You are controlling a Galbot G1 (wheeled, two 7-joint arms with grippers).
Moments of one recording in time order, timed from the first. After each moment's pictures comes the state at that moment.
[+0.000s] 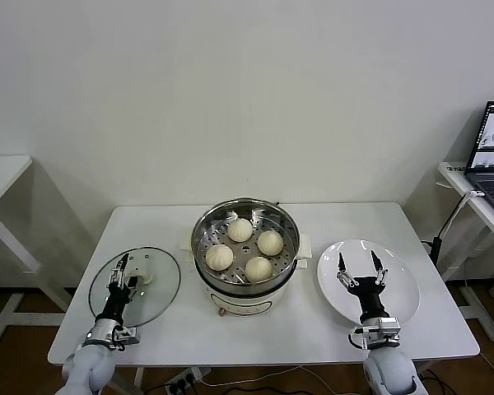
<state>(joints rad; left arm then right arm) 1.17 -1.25 -0.57 -1.32 1.19 -0.13 -0.29 -1.26 1.19 0.43 1.54 0.22 0.34 0.16</state>
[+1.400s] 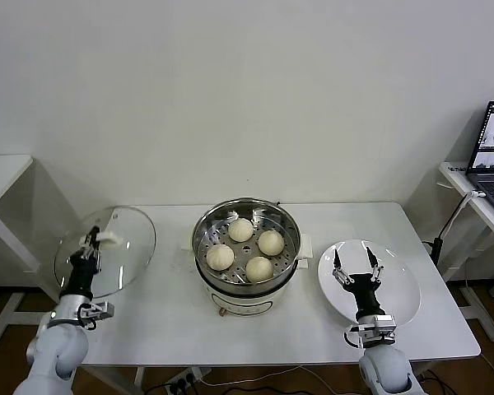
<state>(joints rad) 1.22 -1.19 -0.68 -1.64 1.10 -0.05 -0.22 -1.25 1.21 0.42 1.55 0.21 0.35 0.16</state>
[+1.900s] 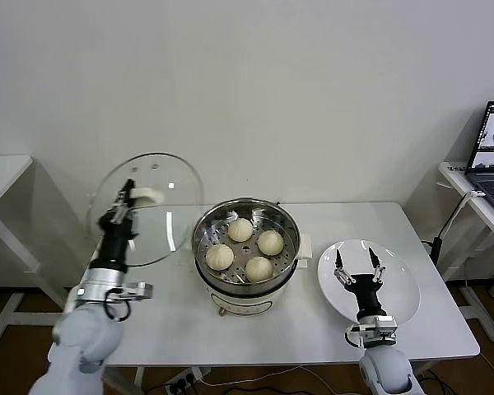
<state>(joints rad) 1.18 -1.20 -0.46 -2.04 1.09 0.14 -0.11 -1.25 1.22 0.44 1.55 0.20 0.34 0.16</state>
